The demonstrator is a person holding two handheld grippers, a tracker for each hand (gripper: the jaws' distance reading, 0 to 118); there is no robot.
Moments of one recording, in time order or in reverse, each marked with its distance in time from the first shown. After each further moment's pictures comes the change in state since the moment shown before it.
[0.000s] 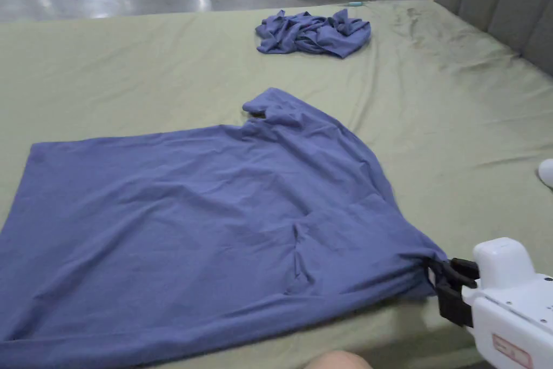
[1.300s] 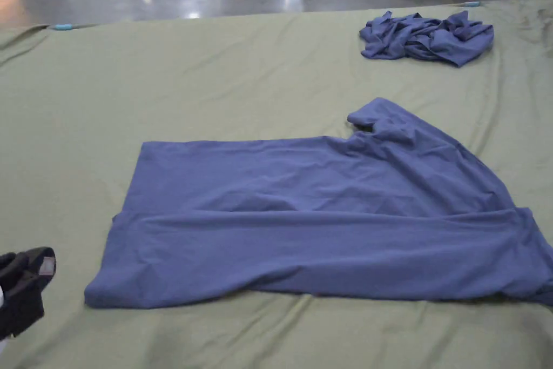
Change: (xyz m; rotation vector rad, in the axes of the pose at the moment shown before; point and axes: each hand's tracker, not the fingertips) left arm -0.026 0.060 -0.023 0.082 -0.002 0.032; right arm 0.014 0.082 -0.001 0.076 -0.088 -0.037
